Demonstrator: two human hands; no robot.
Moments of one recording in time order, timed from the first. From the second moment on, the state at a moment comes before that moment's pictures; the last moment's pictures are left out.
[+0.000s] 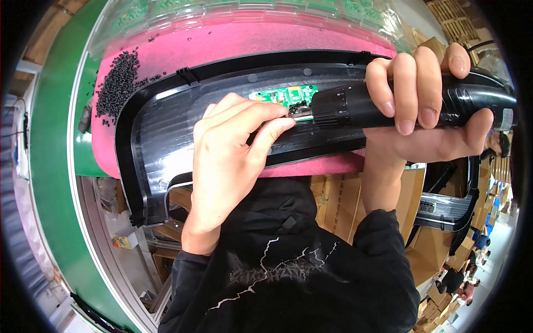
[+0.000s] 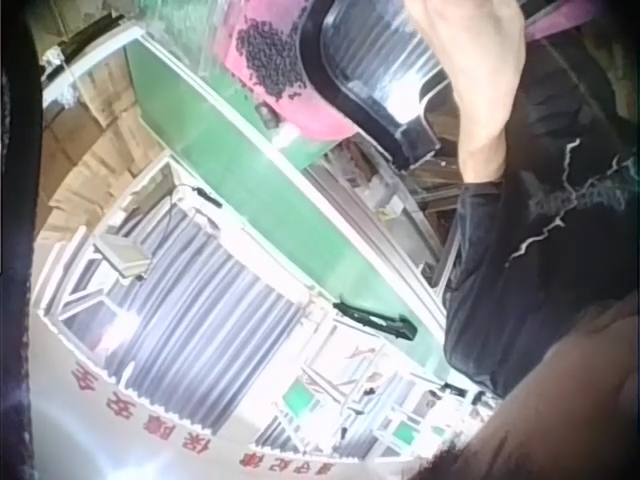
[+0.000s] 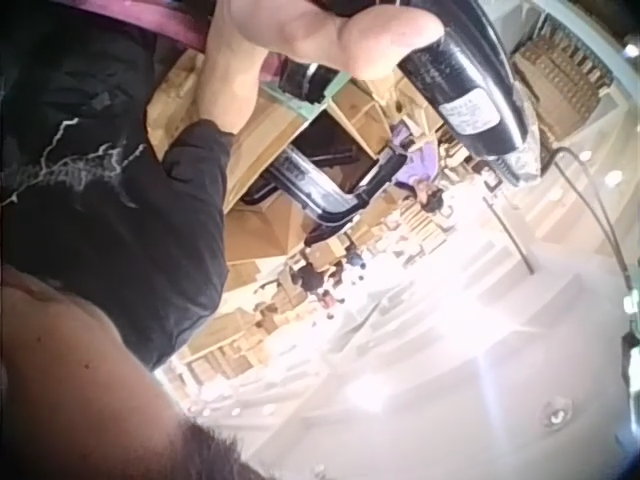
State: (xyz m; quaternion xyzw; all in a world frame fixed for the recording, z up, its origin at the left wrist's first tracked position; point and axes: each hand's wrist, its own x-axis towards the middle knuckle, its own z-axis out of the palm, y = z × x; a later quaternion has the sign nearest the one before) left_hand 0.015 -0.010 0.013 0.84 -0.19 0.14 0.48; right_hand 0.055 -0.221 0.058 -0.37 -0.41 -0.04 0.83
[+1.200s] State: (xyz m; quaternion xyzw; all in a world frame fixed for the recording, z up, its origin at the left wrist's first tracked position) left_hand 0.008 0.018 0.003 0.87 0.00 0.15 0.47; right_hand 0.067 -0.212 0.041 -0.44 -0.48 0.00 0.76
